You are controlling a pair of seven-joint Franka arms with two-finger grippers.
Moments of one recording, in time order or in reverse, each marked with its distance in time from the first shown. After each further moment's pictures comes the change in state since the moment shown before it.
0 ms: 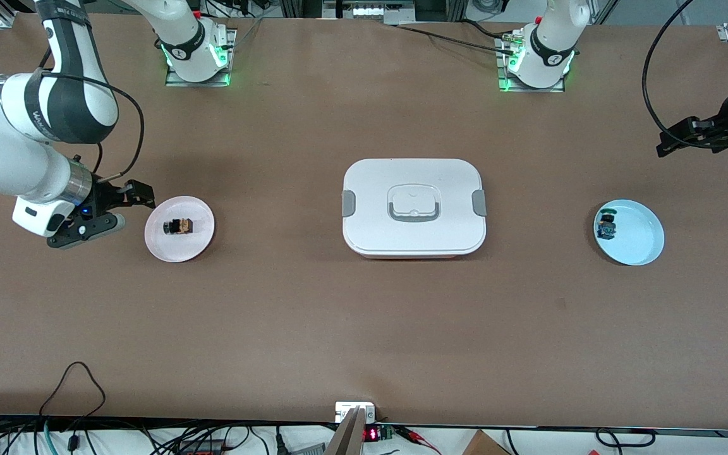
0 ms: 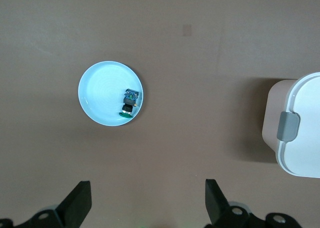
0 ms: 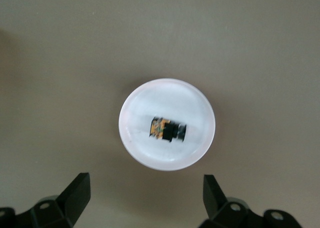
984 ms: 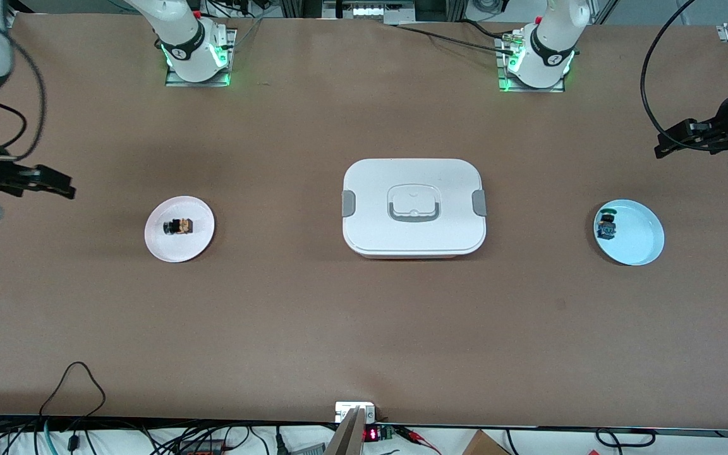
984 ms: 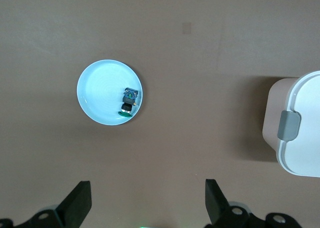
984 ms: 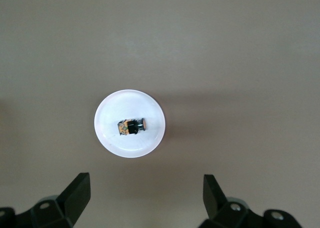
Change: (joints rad) left arm 0.000 0.009 -0.004 0.002 0.000 -0.002 0.000; right arm -0.151 -0.027 -0.008 0.283 -0.052 -0.232 0.217
